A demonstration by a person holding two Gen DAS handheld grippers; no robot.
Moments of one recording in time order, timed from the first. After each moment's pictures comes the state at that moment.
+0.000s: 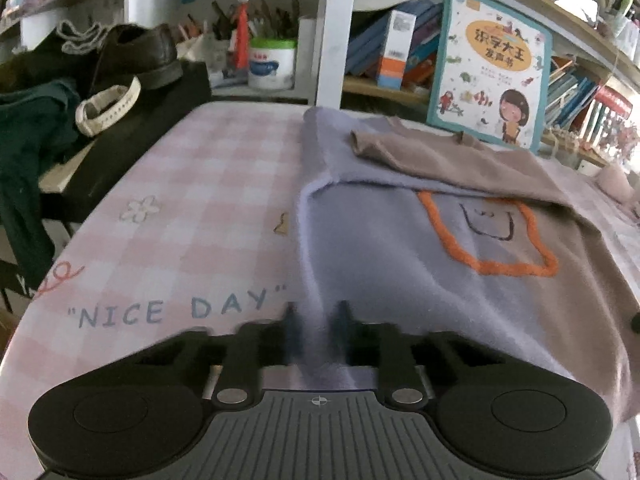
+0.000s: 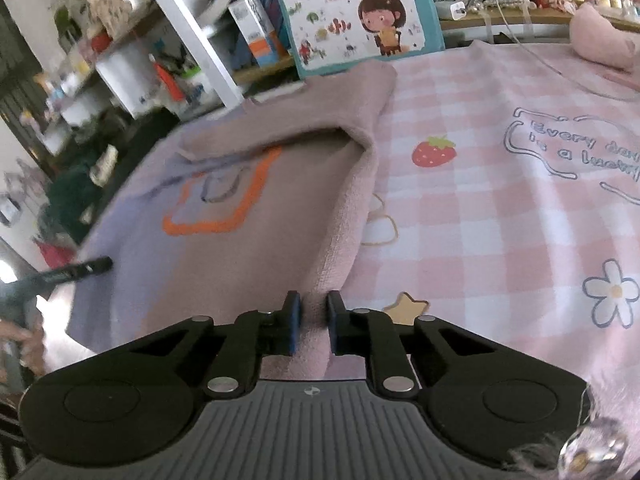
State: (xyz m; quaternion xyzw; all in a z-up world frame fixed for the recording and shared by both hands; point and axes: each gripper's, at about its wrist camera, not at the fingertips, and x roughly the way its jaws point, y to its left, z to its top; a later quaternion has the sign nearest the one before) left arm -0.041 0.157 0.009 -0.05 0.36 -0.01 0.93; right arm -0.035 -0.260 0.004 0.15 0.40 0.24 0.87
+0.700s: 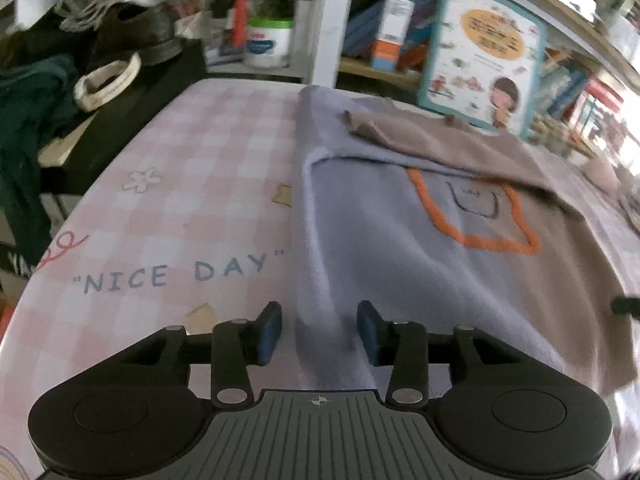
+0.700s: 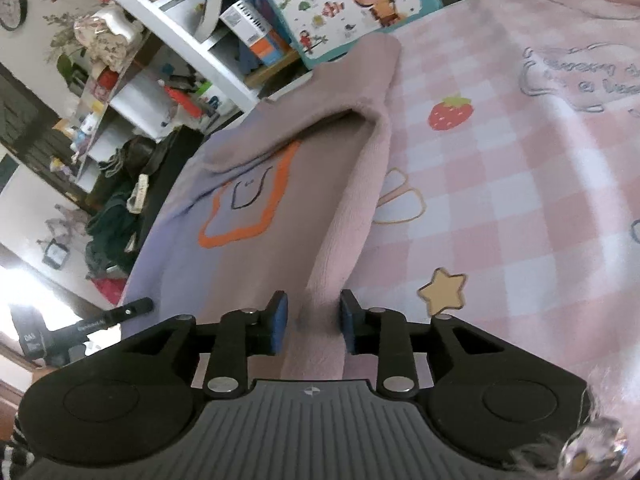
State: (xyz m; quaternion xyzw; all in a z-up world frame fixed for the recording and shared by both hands) left arm -0.060 0.158 0.006 -0.06 0.40 -0.04 0.92; right arm -0.024 -0.267 -0.013 0.25 0.44 0.28 0.82
